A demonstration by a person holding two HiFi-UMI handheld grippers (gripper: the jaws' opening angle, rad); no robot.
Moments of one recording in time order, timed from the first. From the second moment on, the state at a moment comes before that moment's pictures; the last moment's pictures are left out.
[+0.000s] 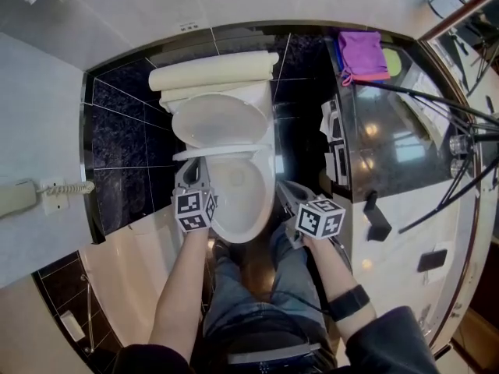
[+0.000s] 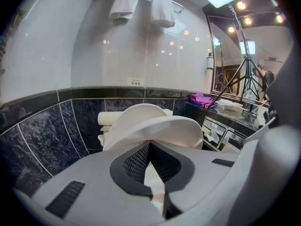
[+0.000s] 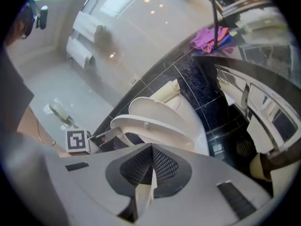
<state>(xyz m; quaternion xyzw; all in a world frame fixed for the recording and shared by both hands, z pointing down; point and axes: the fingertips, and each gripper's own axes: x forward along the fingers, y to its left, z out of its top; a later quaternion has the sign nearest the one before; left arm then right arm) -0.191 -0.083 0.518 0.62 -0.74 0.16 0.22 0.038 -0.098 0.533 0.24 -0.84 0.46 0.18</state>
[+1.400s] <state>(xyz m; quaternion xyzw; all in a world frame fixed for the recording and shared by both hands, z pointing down) -0.170 -0.011 0.422 0.67 -0.69 0.19 0.19 0.024 -0.075 0.441 0.23 -0.92 0.21 0.25</state>
